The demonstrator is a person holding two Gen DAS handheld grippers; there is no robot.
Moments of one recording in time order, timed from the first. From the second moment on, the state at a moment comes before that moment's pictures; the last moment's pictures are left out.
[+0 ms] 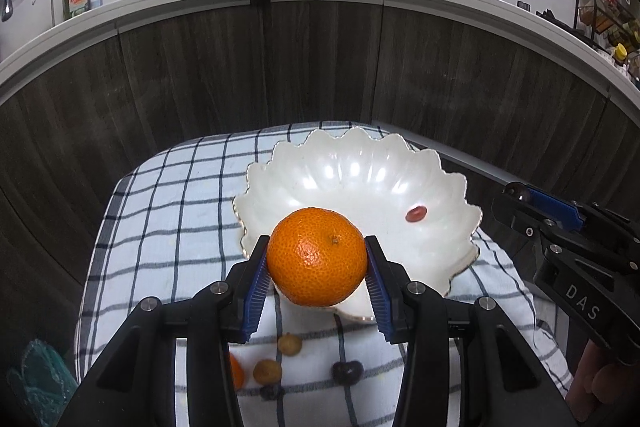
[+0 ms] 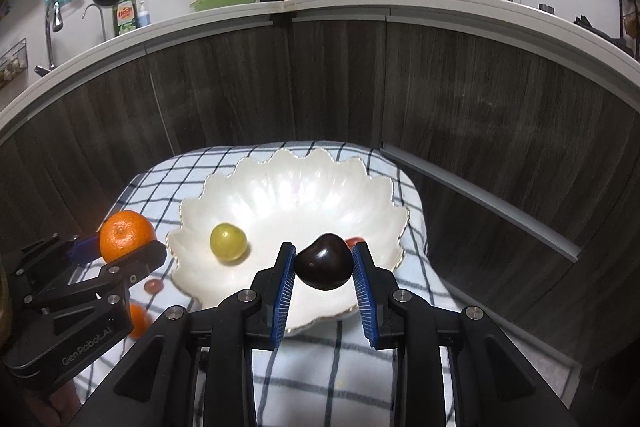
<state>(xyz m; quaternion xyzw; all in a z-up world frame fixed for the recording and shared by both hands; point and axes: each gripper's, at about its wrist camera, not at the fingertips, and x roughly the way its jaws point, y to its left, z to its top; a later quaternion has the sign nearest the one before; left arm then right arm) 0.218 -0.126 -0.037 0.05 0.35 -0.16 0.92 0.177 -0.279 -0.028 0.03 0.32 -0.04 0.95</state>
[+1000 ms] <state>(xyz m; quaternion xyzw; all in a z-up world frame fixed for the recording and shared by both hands) 0.284 -0.147 -0.049 0.06 0.36 -0.17 0.92 0.228 -0.294 -0.037 0.03 0.34 -0.07 0.94</state>
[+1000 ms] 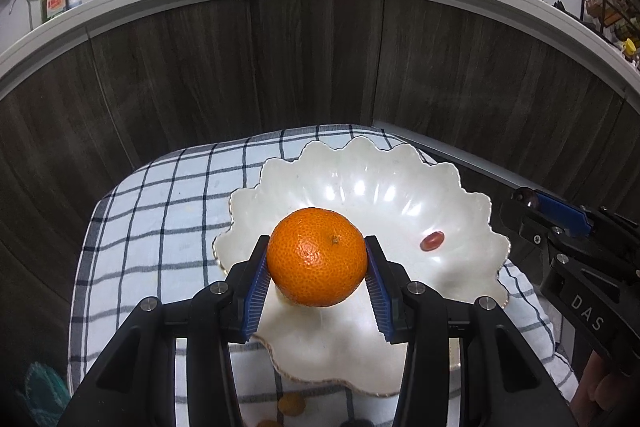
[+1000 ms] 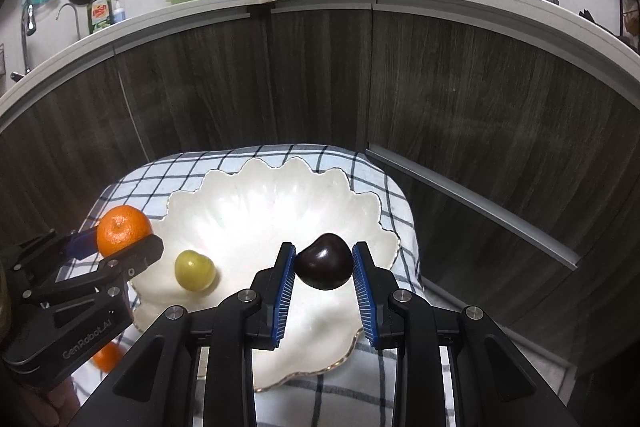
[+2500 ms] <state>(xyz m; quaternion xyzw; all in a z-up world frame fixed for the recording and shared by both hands) 0.305 -0.122 -0.037 0.04 0.35 -0.14 0.93 0.250 -0.298 -0.039 0.04 0.35 -0.09 0.93</state>
